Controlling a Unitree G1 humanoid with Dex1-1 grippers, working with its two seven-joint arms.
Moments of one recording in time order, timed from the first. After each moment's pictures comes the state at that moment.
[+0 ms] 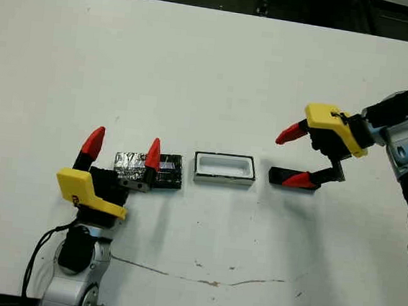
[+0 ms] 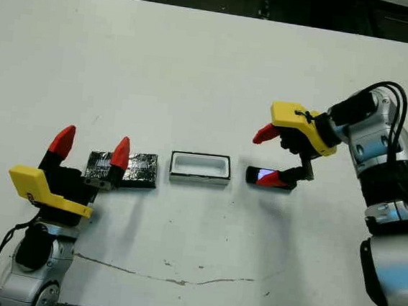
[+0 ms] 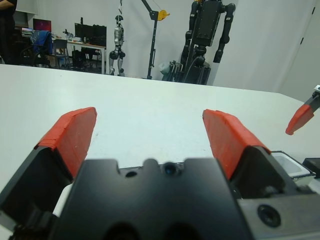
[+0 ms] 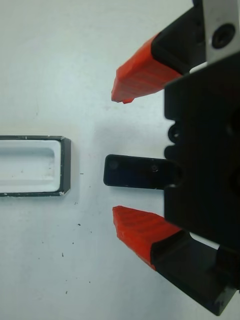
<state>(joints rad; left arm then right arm) 0.18 0.07 -0.07 -0.33 -0.15 -0.14 -0.09 -0.93 -0.70 0.40 0.65 -0.12 0.02 1.57</state>
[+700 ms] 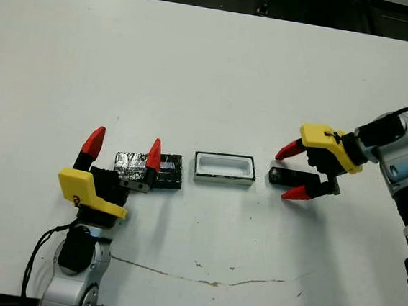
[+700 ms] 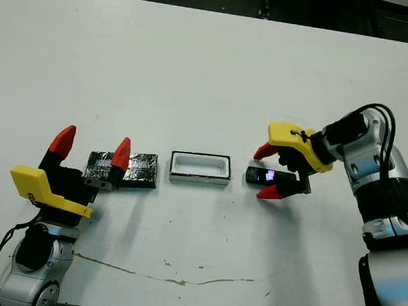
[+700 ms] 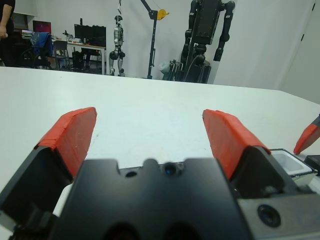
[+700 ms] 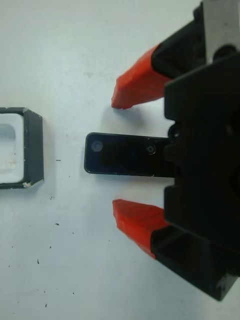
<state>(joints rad) 0.18 0.07 -0.07 -0.33 -0.14 -0.14 -0.09 -0.85 -0.70 0.40 0.67 -0.13 -0.02 1.52</state>
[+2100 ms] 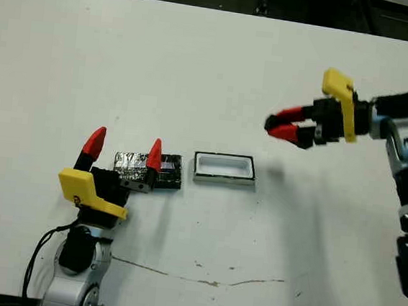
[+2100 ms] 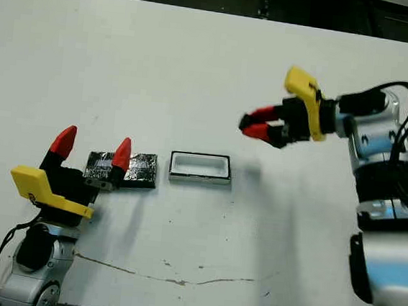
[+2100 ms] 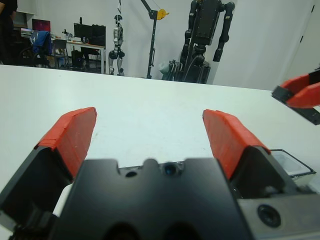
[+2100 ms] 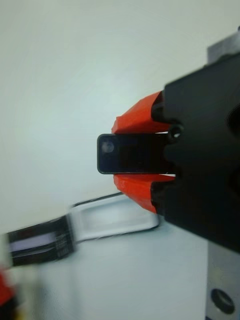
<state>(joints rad) 0.18 0.06 -0.08 -0.33 -0.14 -0.14 -0.09 -0.95 -0.55 0.17 0.69 0.13 0.23 1.41</state>
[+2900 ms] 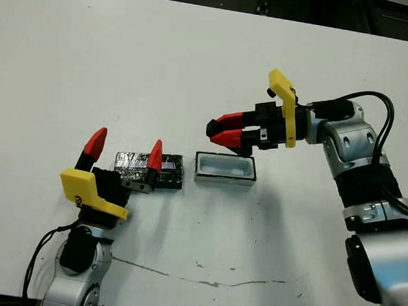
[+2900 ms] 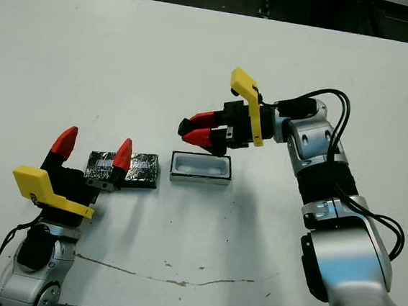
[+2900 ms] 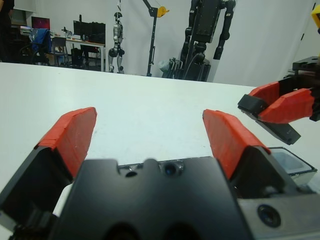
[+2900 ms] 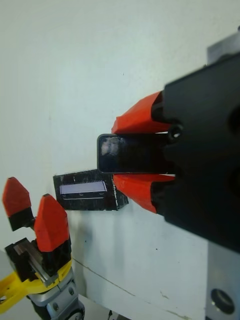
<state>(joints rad) 0.18 0.06 -0.08 -0.33 -0.13 -0.13 -0.09 -0.93 -0.39 0.25 0.61 0.15 0.27 1.41</state>
